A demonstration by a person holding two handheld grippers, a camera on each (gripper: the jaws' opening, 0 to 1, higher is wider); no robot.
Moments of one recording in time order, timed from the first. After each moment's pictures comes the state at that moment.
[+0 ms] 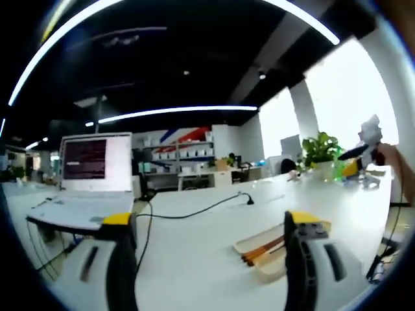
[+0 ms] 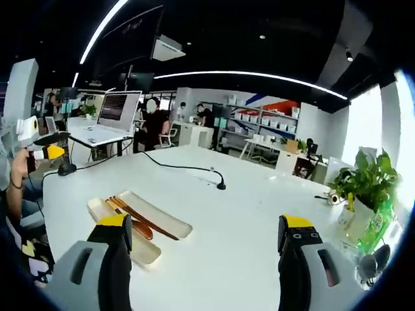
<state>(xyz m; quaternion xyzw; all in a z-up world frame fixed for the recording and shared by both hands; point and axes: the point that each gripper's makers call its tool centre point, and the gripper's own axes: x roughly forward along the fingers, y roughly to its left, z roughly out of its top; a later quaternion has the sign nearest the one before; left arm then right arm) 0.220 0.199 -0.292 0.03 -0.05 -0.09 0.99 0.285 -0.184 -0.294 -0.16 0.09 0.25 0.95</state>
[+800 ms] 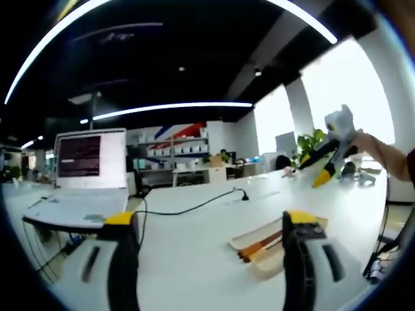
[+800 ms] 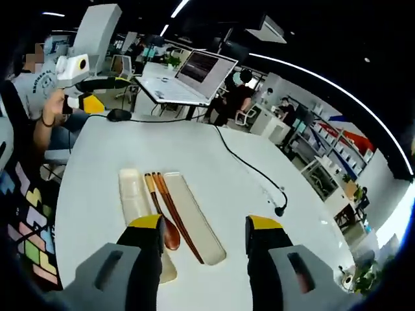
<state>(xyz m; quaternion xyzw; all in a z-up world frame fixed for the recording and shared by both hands) 0.223 0.194 -0.299 0.04 -0.03 -0.12 0.99 0.304 -0.054 -0.330 -0.35 0.17 0.46 0.80</state>
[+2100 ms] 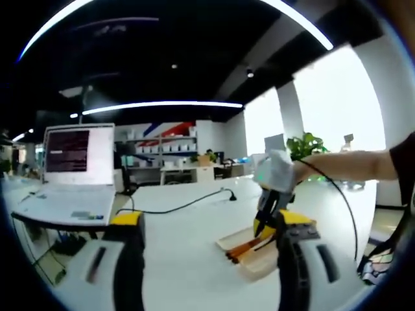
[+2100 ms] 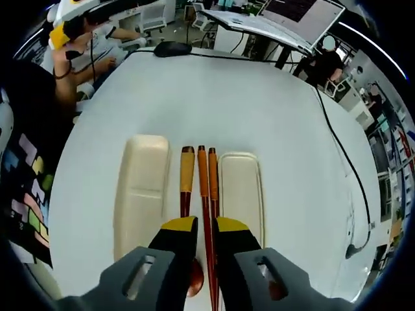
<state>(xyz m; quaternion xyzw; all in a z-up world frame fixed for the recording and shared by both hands) 0.224 0.184 -0.303 0.02 -0.02 -0.16 0.99 0.317 0.034 -0.461 -0.43 0.33 0.60 0.59</state>
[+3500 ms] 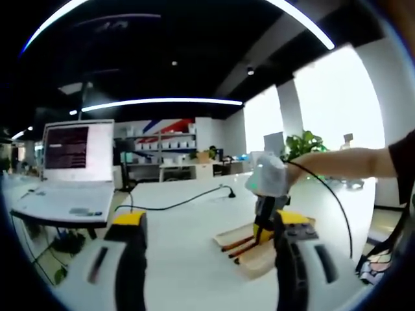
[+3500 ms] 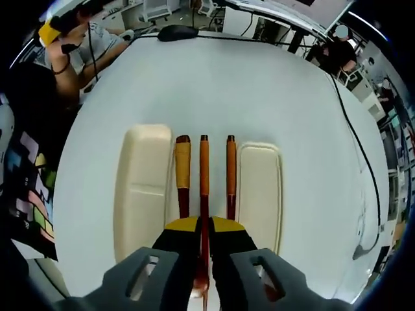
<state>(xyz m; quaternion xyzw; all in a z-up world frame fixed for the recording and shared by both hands) 0.224 0.183 -0.307 0.02 -0.01 -0.16 0.99 0.313 0.031 -0.475 -0.45 0.38 0.59 0.55</state>
